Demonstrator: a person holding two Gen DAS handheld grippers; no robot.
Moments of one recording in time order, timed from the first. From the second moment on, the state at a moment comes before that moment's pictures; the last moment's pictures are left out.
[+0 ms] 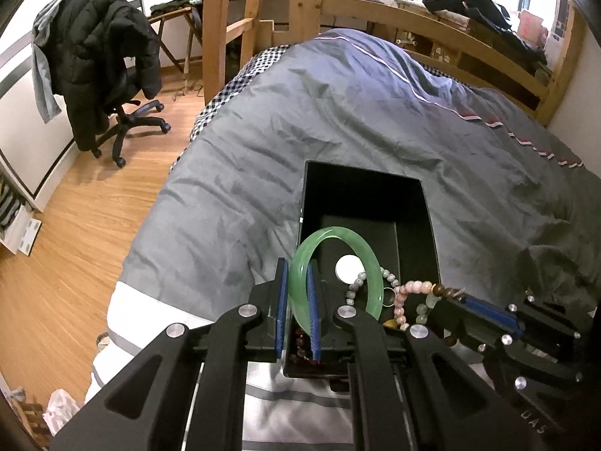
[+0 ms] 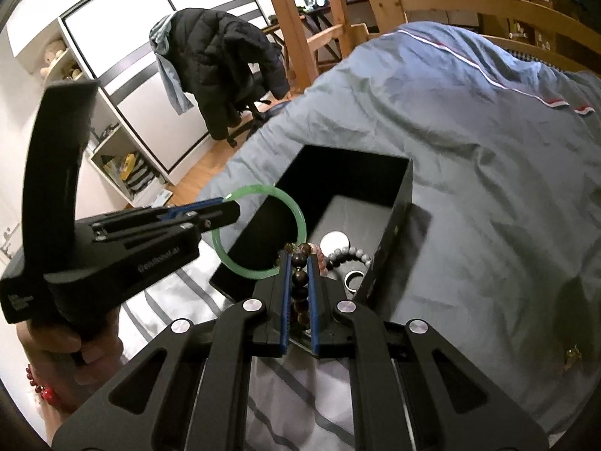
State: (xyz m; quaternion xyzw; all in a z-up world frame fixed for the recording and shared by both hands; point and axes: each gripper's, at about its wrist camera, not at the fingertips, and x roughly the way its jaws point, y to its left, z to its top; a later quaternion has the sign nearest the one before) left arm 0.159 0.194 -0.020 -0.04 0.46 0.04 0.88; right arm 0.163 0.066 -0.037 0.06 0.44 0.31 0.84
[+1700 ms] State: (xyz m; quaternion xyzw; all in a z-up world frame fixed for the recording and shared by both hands) left arm 0.118 -0.055 -0.079 0.11 0.46 -0.22 0.86; right arm 0.144 -0.174 -0.056 0.05 0.43 0.15 0.89
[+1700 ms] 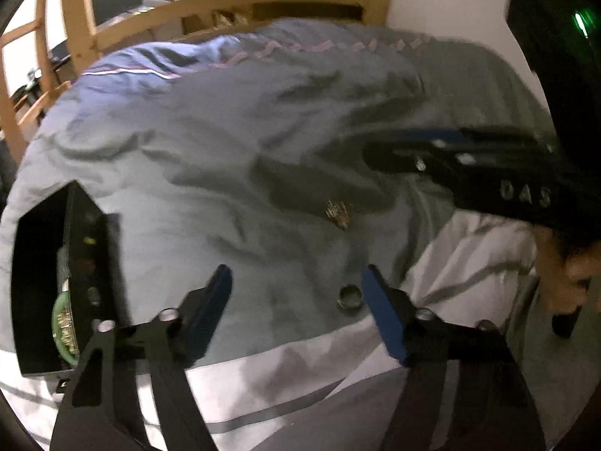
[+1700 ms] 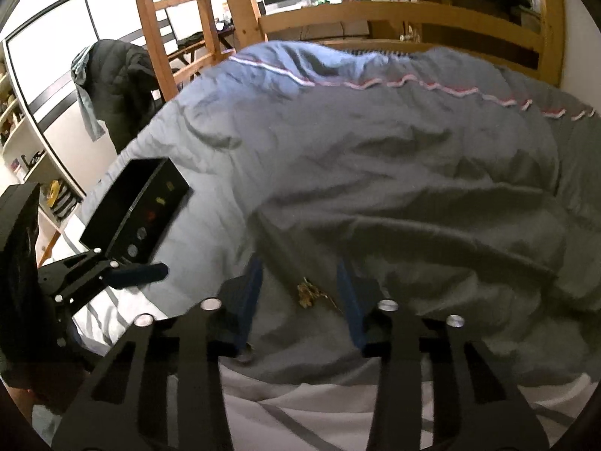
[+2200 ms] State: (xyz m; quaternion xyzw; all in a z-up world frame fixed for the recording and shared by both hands) left arm 0.131 -0.083 -0.120 0.14 0.50 -0.26 0.81; right arm 0.168 -0.158 -0.120 0.03 0.49 0.16 0.85
